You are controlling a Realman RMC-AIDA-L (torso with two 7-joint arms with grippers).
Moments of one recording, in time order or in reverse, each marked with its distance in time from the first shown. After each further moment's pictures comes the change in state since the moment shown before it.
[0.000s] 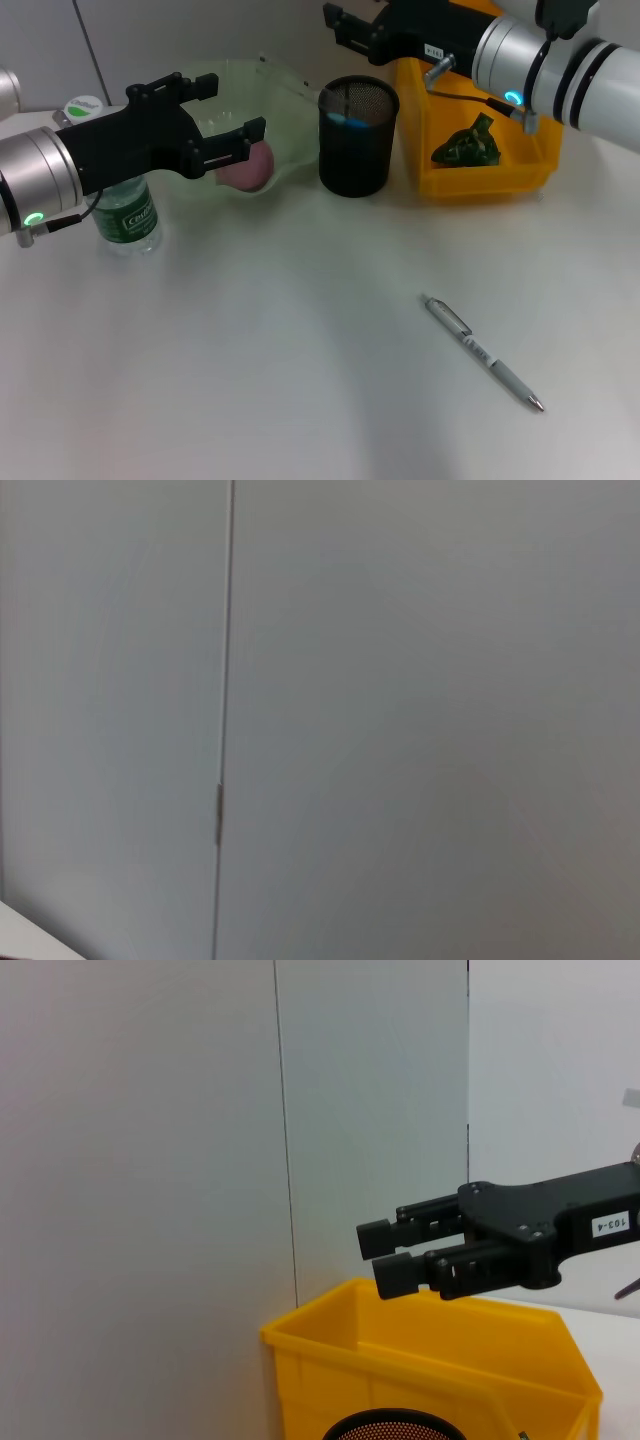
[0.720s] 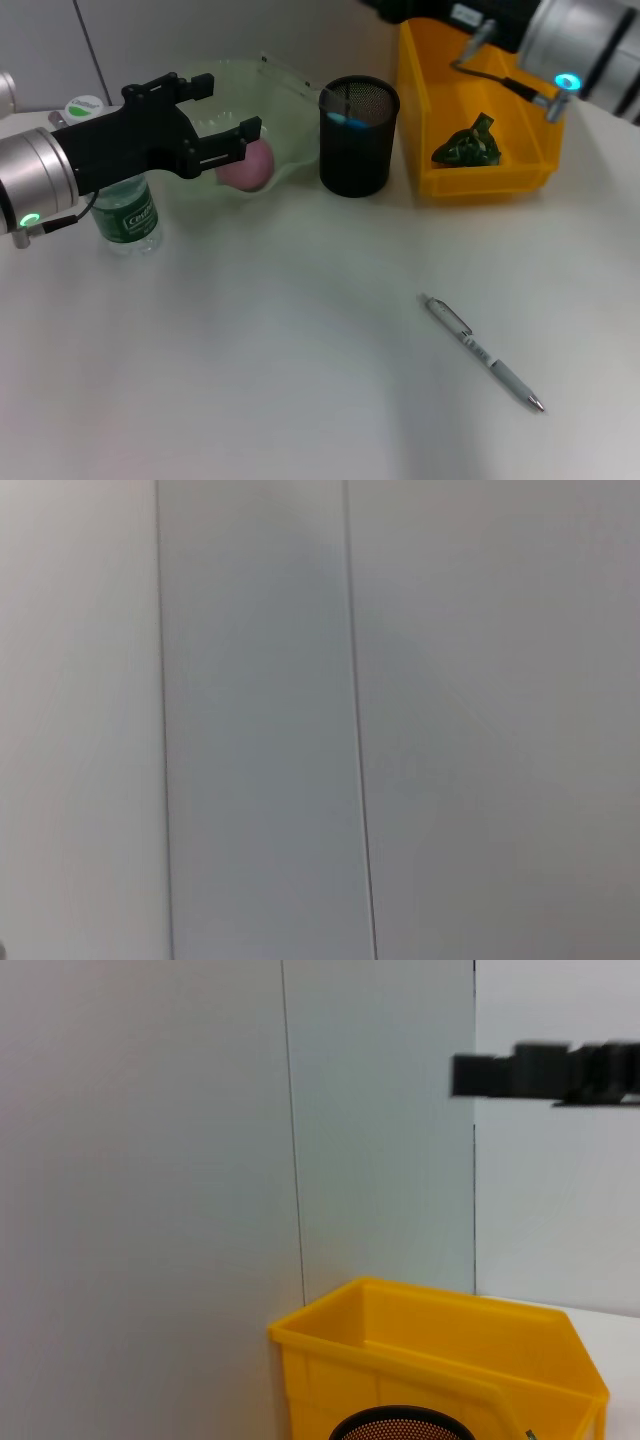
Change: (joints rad) left arm 0.004 0.001 -0.005 0.001 0.000 0.000 0.000; right arm -0.109 -0.001 0.105 -0.105 0.182 -0.374 0.008
